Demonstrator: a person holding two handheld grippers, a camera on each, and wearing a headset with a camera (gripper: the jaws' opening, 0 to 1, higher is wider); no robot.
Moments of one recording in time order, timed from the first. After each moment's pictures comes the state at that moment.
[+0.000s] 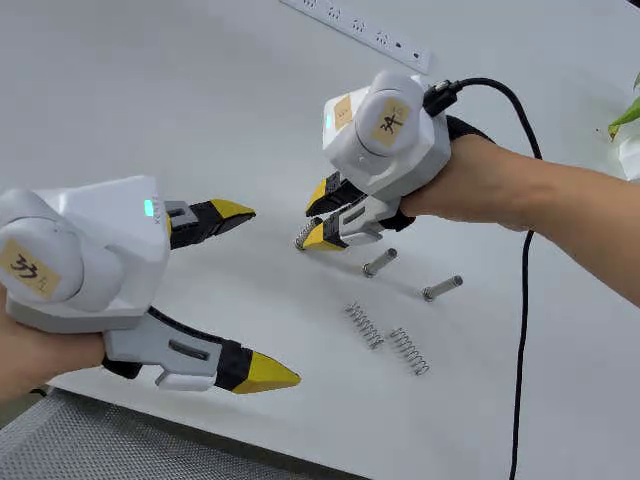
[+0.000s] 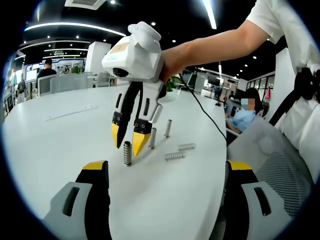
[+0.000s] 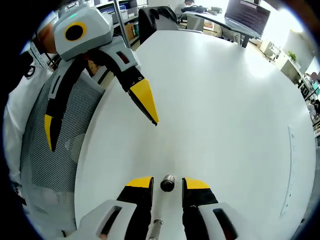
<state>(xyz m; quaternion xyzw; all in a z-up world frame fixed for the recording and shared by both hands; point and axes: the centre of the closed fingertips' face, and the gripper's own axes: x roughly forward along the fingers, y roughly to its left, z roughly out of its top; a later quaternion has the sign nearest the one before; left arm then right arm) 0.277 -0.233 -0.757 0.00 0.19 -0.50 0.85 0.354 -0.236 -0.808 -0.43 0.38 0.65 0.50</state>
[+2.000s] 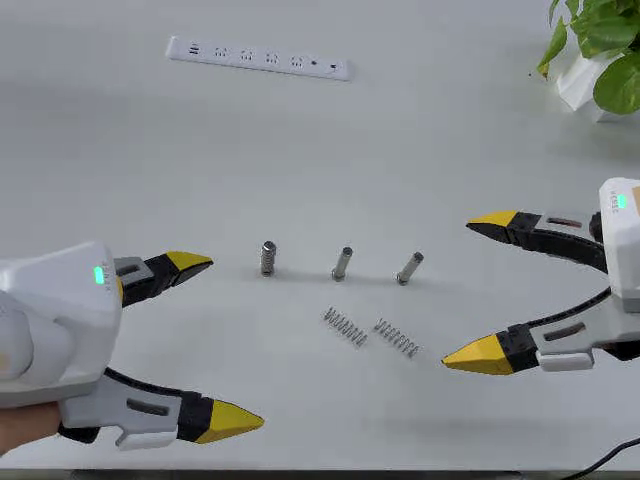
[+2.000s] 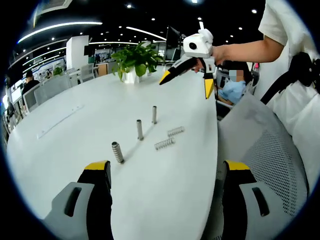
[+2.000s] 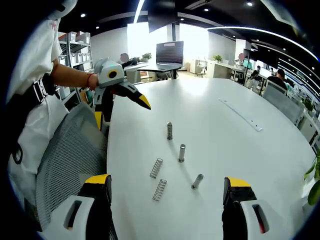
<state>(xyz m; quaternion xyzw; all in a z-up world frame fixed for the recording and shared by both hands) 0.257 -0.247 -0.751 0.11 0.24 -0.54 0.80 0.288 -0.411 -0.733 -0.19 0.30 0.54 0.76</state>
